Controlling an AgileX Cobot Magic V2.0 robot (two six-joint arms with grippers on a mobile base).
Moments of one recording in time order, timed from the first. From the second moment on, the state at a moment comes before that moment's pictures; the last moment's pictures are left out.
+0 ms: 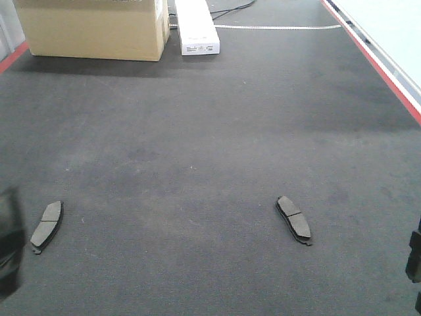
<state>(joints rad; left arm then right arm) -0.63 0.67 -0.58 0.50 0.67 -0.75 0.17 0.42 -0.40 0.03 0.43 -0.03</state>
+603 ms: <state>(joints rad) -0.54 1.47 -0.95 0.64 0.56 -0.98 0.17 0.42 -0.40 0.03 0.43 -0.03</state>
